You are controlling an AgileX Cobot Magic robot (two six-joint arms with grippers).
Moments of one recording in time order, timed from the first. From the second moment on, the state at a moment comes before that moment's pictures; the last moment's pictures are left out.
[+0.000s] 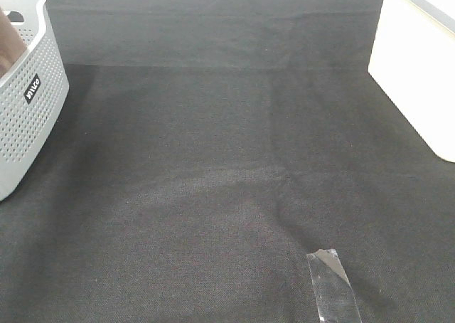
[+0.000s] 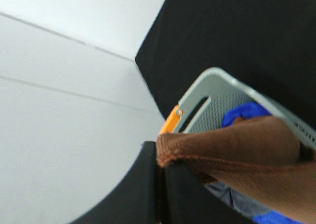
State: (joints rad) left arm -0.28 1.33 -1.59 0.49 0.84 0.59; right arm -0.02 0.09 -0.52 0.37 0.96 -0.40
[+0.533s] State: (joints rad) left arm -0.62 1.29 -1.59 0.42 0.74 0.59; right arm -0.02 0.65 -0.52 1.30 0.83 -1.41
